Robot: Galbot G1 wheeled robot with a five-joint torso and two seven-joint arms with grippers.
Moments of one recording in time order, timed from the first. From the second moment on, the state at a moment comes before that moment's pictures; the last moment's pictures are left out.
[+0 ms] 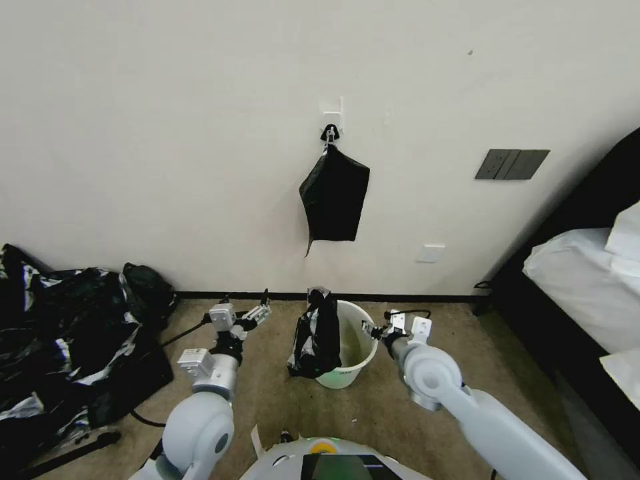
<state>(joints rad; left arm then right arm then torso) 1.60 -1.18 -0.39 -2.39 -0.46 0.17 -0.41 -1.14 0.83 0.07 2.23 1.34 -0.40 0.94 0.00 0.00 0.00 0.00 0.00</state>
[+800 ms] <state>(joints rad) 1.64 -1.23 -0.58 -2.35 -0.47 0.16 -0.34 -0.40 0.96 -0.67 2.12 1.52 -0.58 1.18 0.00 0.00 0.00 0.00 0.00</state>
